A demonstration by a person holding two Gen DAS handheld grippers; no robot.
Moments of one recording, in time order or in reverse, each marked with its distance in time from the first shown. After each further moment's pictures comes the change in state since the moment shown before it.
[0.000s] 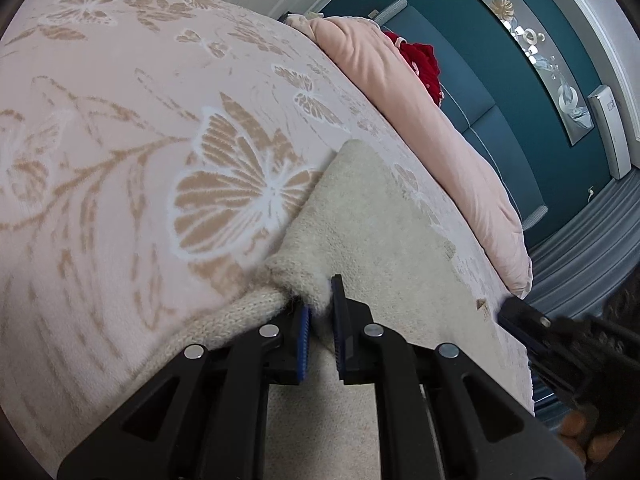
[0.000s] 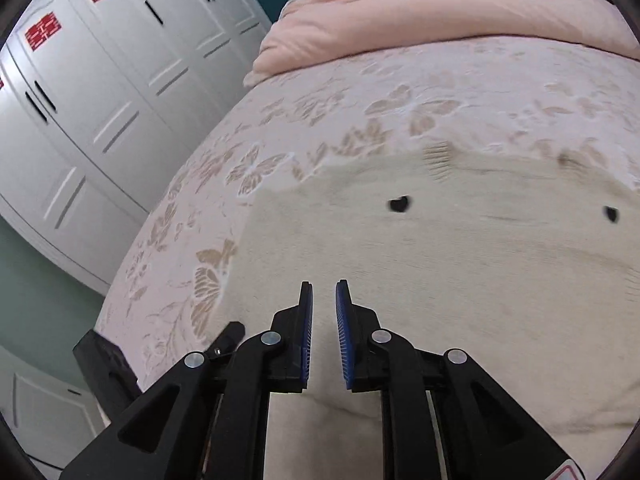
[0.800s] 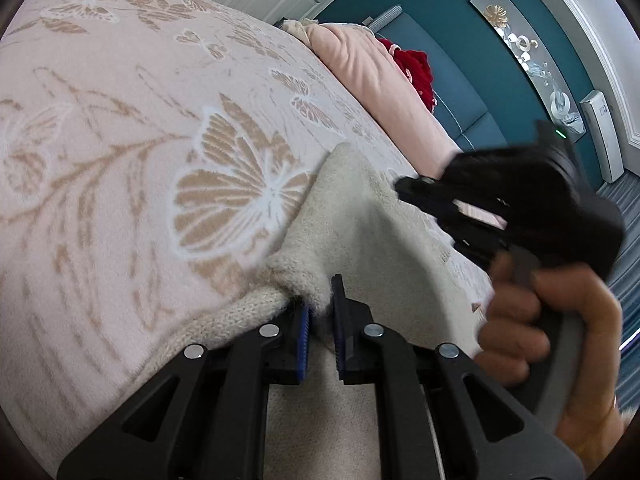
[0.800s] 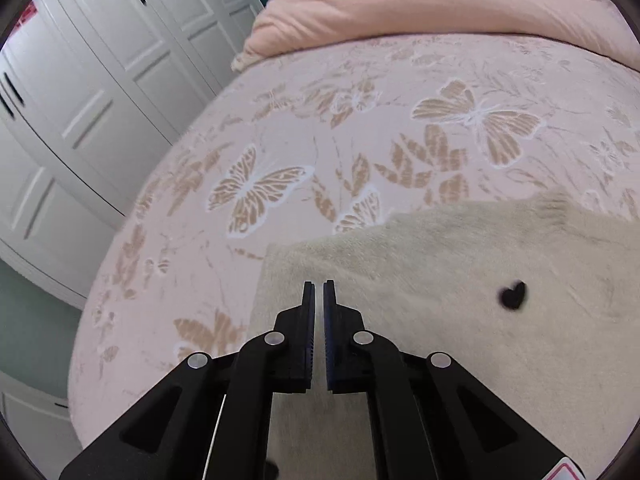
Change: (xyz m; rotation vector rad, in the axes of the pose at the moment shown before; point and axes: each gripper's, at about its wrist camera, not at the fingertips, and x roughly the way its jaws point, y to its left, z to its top) left arm 0.000 0.004 -0.007 0.000 -0.029 -0.028; right arm 0.065 0.031 0.048 0.017 -0.023 -0.047
